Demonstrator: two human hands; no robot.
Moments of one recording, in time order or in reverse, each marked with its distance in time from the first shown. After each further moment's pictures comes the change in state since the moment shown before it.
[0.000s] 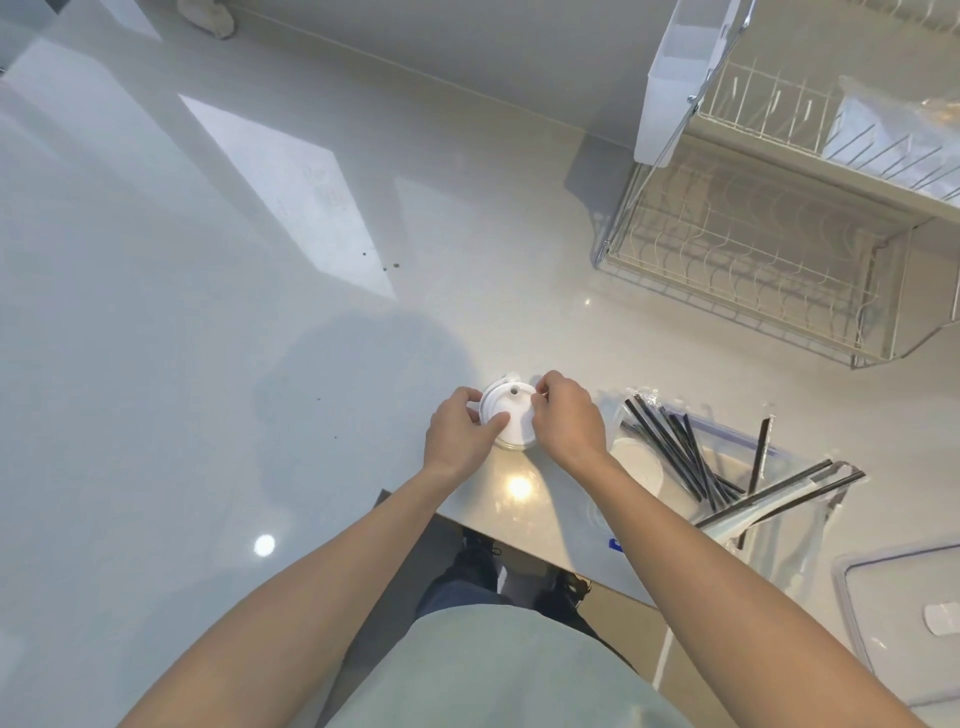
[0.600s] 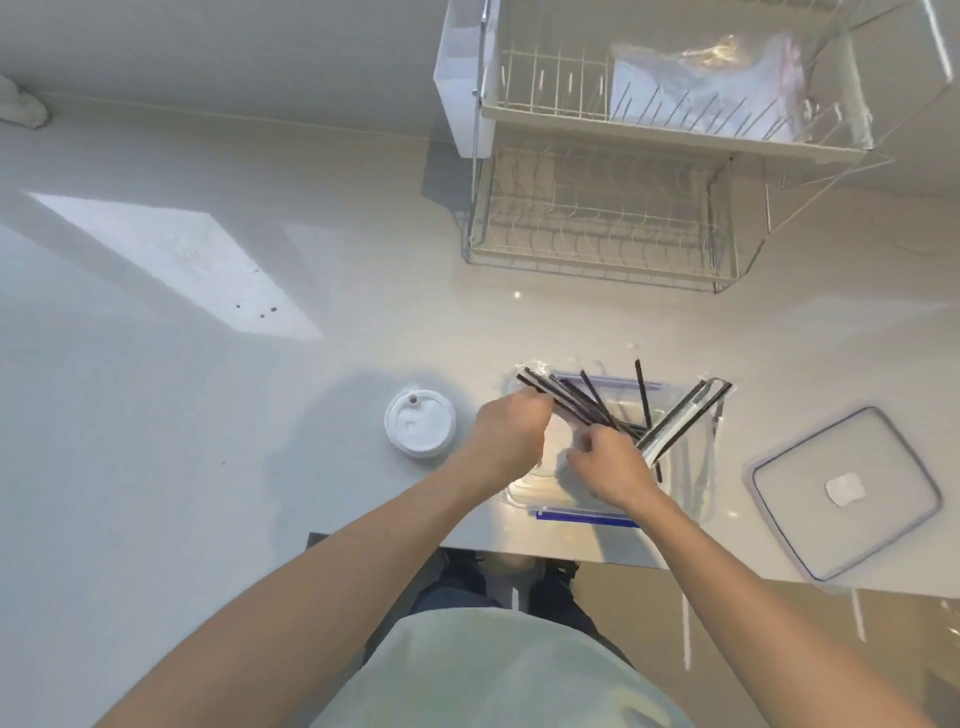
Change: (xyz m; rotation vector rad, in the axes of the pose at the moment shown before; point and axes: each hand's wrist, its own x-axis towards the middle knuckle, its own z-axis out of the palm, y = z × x) left_hand -0.046 0.102 0.105 0.819 -0.293 0.829; right_hand -0.084 0.135 -0.066 0.074 -0.053 0.309
